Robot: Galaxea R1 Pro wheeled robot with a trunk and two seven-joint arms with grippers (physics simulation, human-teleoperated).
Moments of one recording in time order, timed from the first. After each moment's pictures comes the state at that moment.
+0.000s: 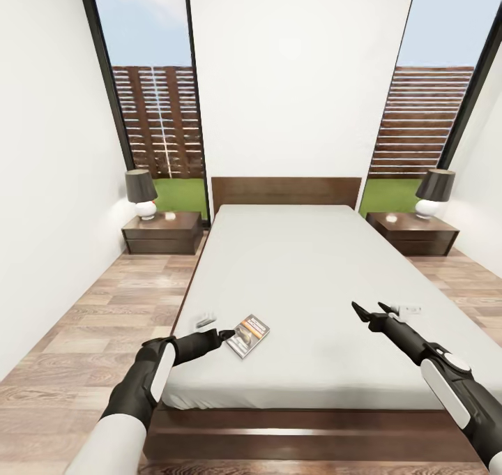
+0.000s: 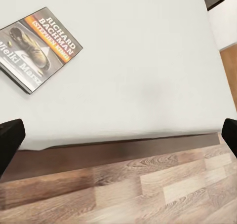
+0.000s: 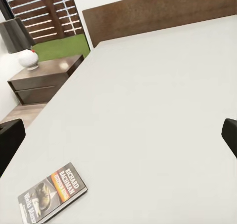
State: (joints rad) left arm -0.59 -0.15 0.21 -0.88 0.10 0.68 -0.44; right arm -0.48 -0.40 0.10 -0.97 -0.60 0.00 0.39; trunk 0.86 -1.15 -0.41
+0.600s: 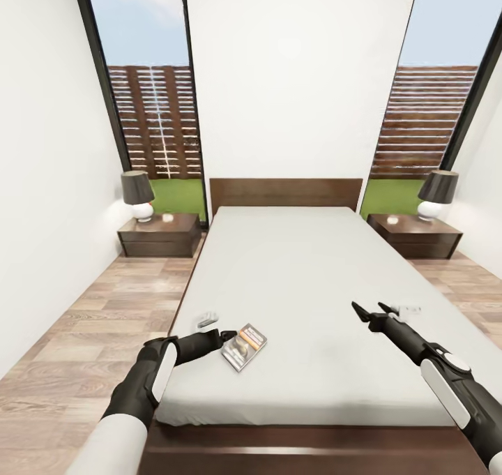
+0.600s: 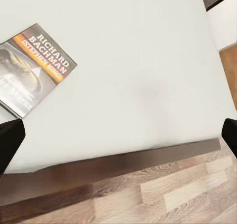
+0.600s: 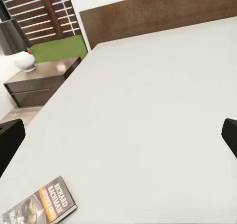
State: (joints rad) left arm -0.59 -0.15 0.19 -0.88 0.10 0.68 -0.44; right arm -0.48 -0.40 0.10 -0.97 -0.60 0.00 0.39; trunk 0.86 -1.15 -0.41
